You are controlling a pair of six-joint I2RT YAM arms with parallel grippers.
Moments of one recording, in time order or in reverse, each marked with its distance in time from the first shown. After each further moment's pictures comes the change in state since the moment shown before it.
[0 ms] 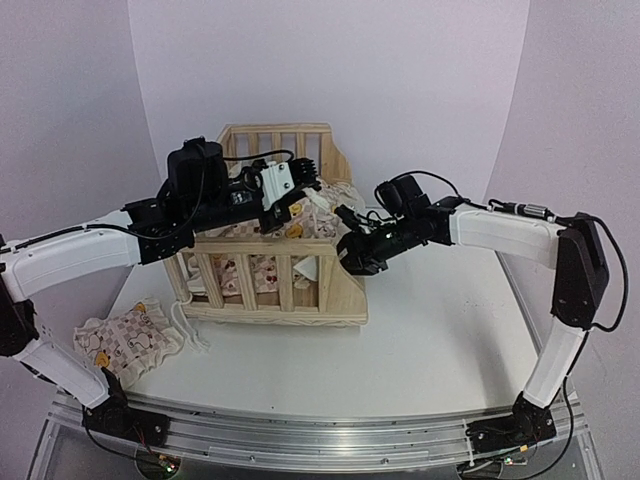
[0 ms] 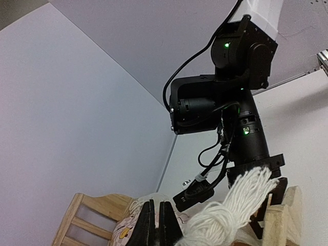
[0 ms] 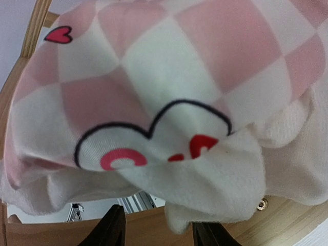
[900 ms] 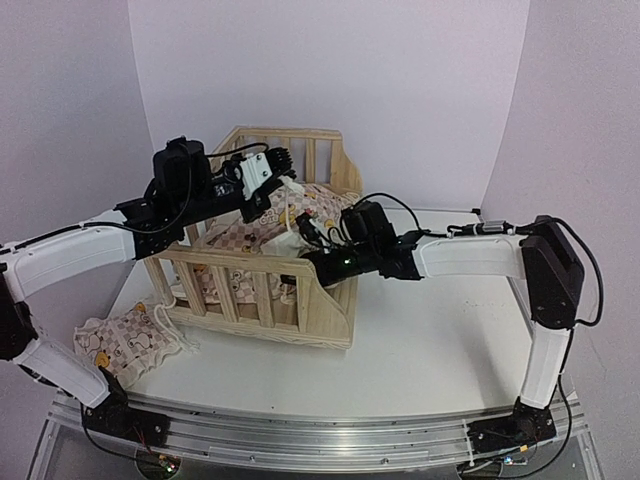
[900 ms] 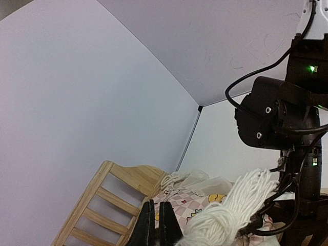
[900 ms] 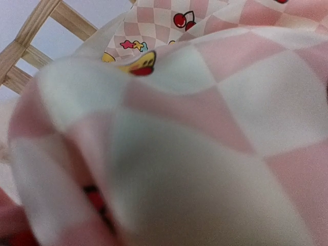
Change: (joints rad) left arm 0.130 -0.021 -0.058 0.065 0.023 -0.017; right arm 0.162 0.126 -0.063 0.475 0.203 -0.040
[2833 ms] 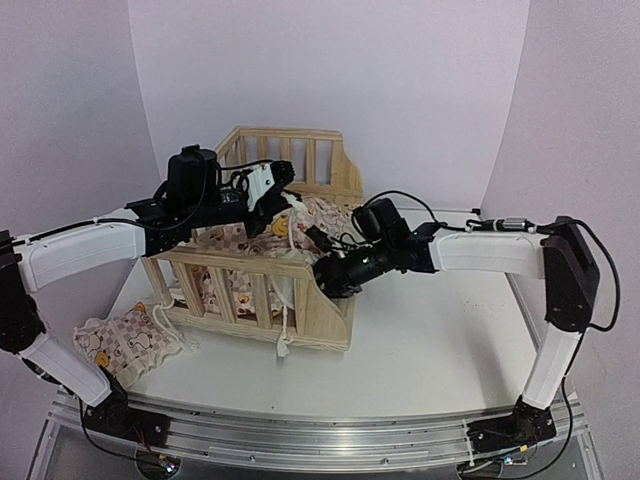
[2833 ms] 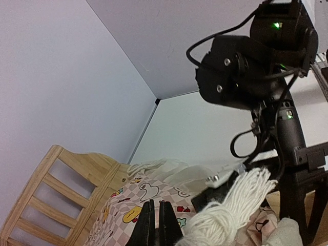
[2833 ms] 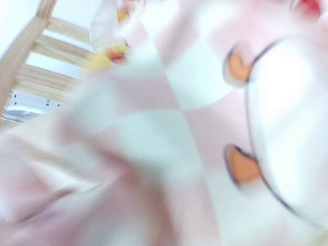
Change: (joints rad) left arm 0.042 0.058 0.000 -0.088 0.176 -0.130; right arm -0.035 -0.099 -0.031 -0.239 -0.229 0.085
